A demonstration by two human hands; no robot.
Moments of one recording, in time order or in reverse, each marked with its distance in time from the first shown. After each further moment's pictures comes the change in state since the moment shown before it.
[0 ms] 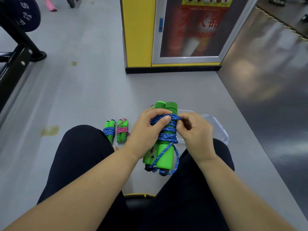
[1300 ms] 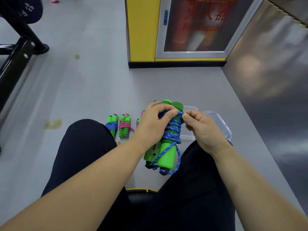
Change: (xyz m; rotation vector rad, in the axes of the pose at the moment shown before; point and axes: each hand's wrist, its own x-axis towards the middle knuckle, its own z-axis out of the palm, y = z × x) left_hand 0.011 0.004 0.001 0.283 0.010 0.002; right_hand 0.014 0.009 -0.010 0.583 -0.391 0.468
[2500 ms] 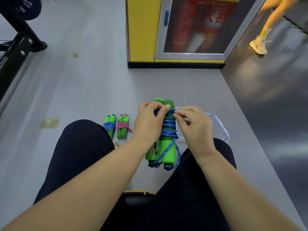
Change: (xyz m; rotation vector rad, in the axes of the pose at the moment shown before) left_hand 0.014 -0.009 0.003 0.088 0.187 -0.112; right_hand 0.008 0.008 0.021 -0.641 0.396 -0.554
